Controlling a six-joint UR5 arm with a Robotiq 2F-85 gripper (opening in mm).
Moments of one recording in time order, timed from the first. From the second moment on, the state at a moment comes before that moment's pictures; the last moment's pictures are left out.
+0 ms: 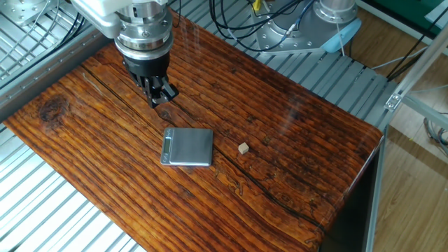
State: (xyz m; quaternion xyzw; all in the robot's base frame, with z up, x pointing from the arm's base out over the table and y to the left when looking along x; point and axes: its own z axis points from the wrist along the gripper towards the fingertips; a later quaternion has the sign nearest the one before) arm 0.566 -0.006 0.189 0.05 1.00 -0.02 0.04
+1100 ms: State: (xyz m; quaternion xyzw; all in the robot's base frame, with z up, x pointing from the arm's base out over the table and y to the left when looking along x) arm 0.567 0.000 0.176 0.04 1.00 -0.01 0.04
